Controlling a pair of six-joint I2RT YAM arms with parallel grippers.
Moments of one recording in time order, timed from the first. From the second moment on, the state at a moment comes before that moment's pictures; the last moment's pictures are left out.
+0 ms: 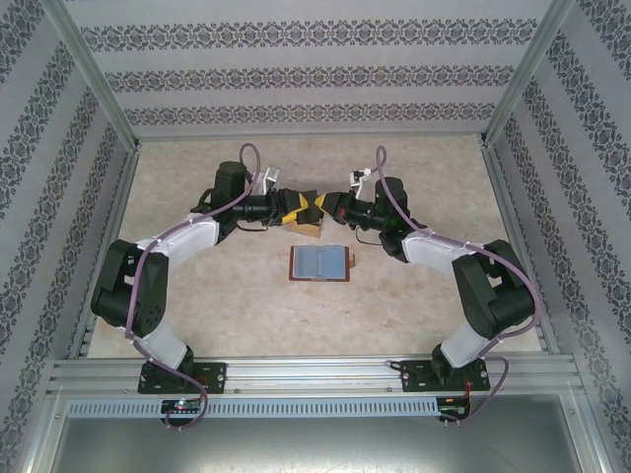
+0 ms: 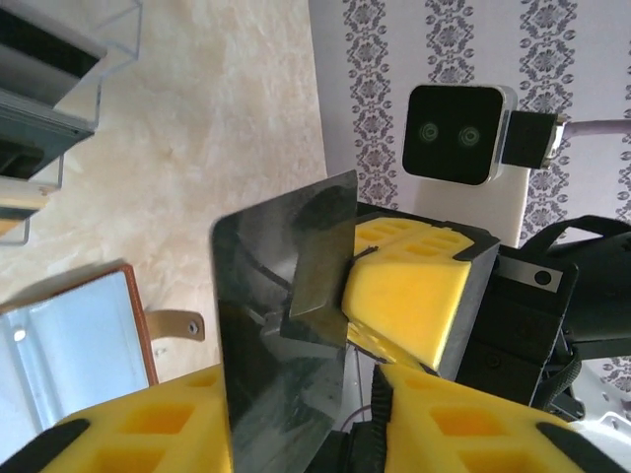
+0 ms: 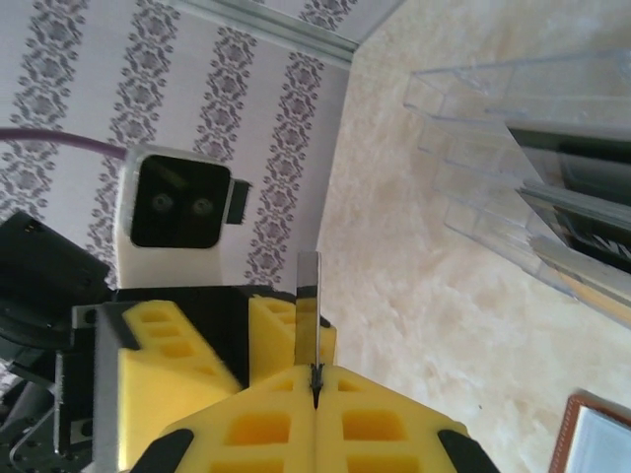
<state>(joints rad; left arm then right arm) -0.30 1.66 1.04 0.13 0.92 -0.96 0.42 1.63 0.84 0.57 -0.68 1.12</state>
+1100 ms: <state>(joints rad) -0.15 1.55 1.08 -0.28 0.65 -0.80 0.45 1.67 1.07 0.19 -0.63 0.74</state>
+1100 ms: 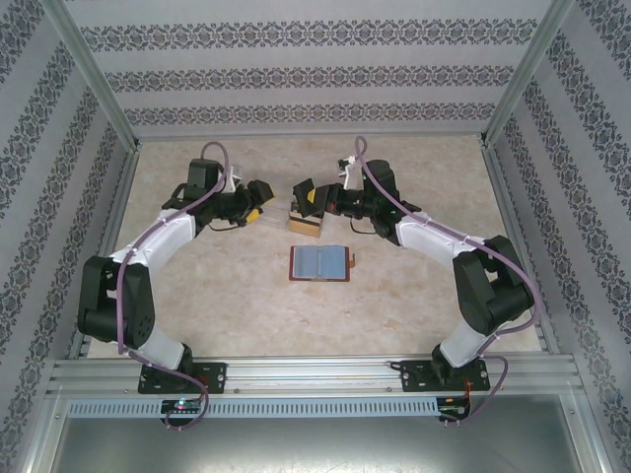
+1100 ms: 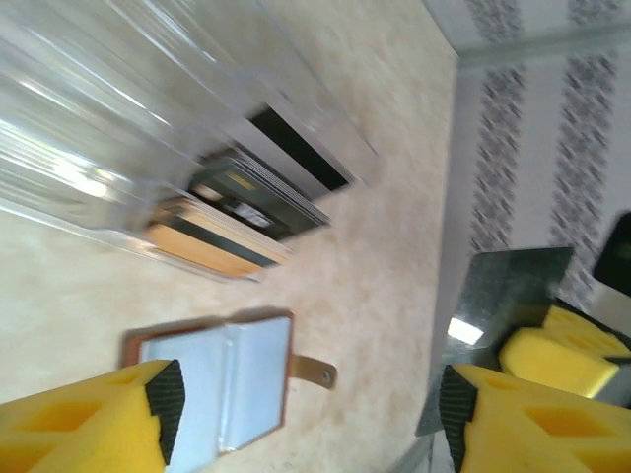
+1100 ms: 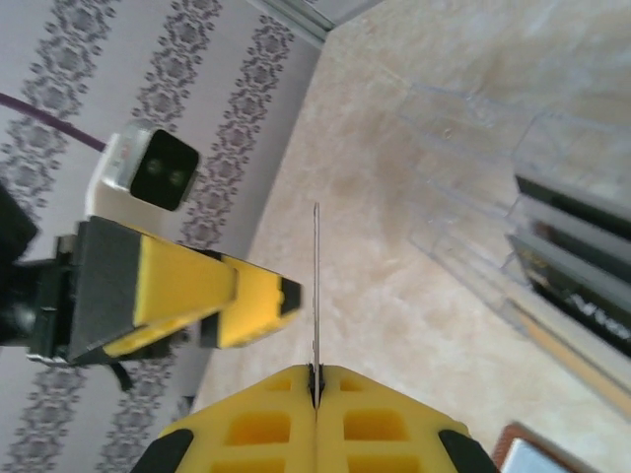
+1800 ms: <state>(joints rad) -0.05 1.51 1.20 -0.64 0.41 -0.56 0.62 1.83 1.42 -0.34 -0.24 -0.19</state>
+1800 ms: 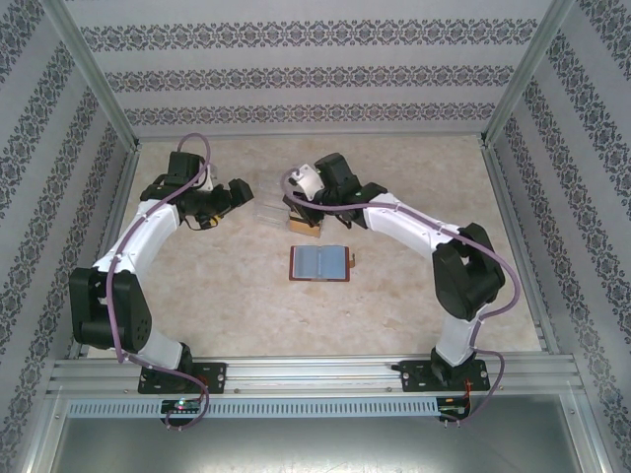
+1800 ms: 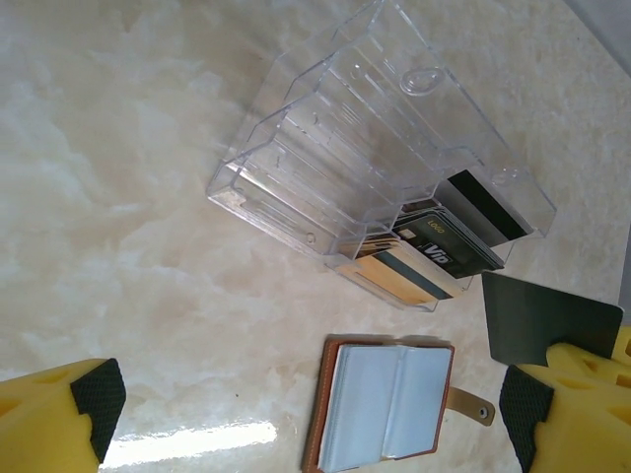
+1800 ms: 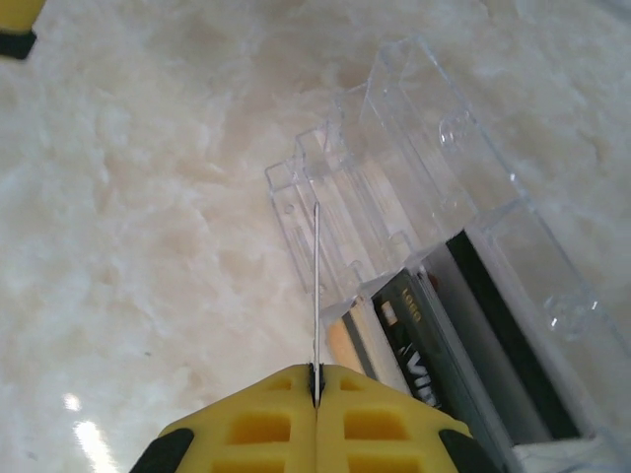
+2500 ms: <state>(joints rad) -0.03 1.52 1.18 -0.64 0.42 -0.56 0.61 1.98 1.57 -0.49 -0.16 -0.61</state>
